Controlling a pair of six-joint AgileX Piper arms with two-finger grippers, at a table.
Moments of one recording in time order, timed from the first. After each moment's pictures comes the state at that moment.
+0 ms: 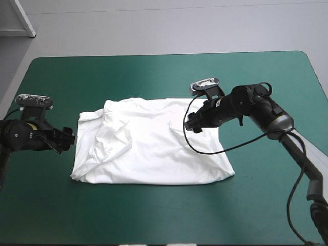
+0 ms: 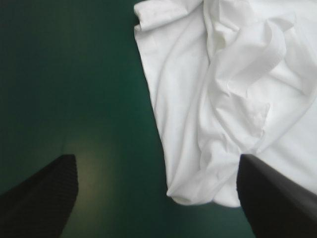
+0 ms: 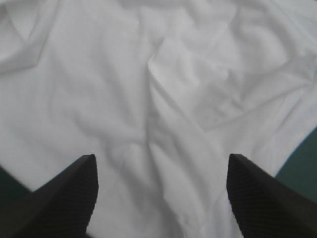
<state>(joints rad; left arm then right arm) 0.02 1.10 -1.13 0.00 1.09 0.15 0.44 1.57 -1.41 0.32 0.94 -0.18</state>
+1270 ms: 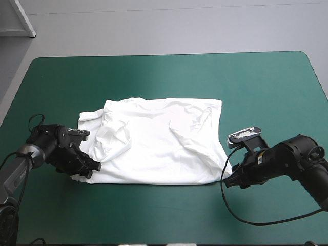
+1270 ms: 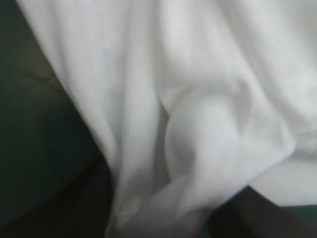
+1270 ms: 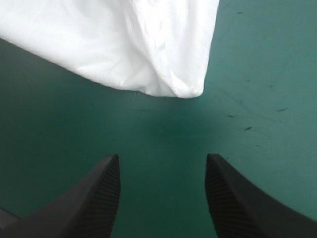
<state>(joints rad) -0.04 1.49 -0.86 -0.07 0.97 0.20 0.44 1.08 -0.93 0.11 1.12 -0.03</state>
